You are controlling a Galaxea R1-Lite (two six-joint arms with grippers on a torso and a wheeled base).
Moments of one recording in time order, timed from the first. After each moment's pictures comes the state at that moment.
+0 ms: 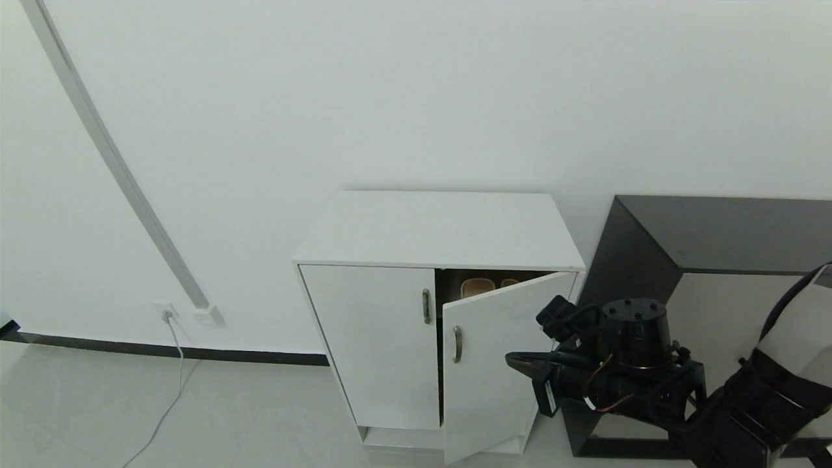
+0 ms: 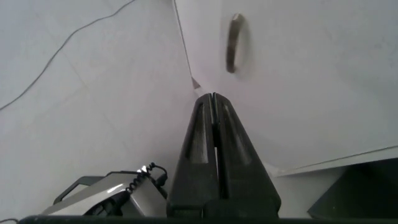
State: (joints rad) left arm 0.00 0.00 0.00 0.00 0.02 -0.10; right arm 0.57 2.01 -0.57 -1.07 0.25 -0.10
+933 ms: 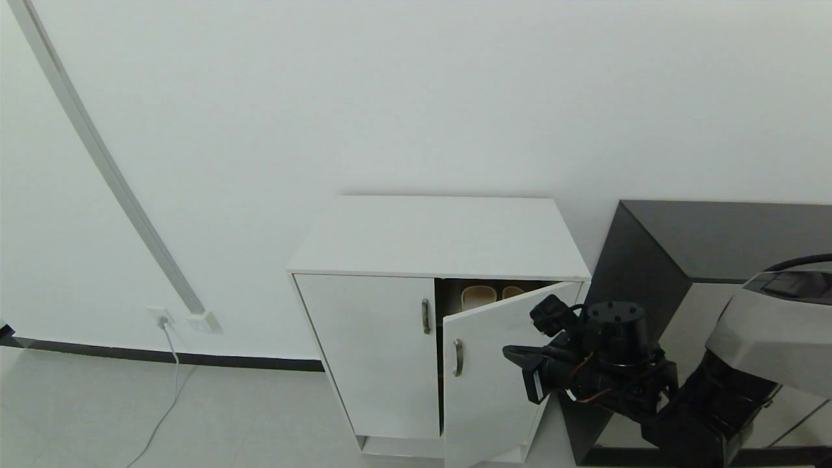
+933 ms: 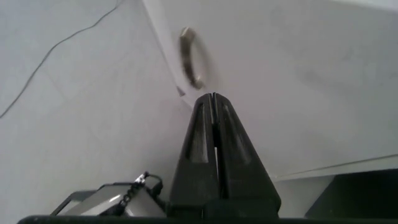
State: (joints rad) left arm 0.00 0.00 0.00 0.00 0.02 -0.09; right arm 0.55 2.14 -0.65 -1.15 0.19 -0.05
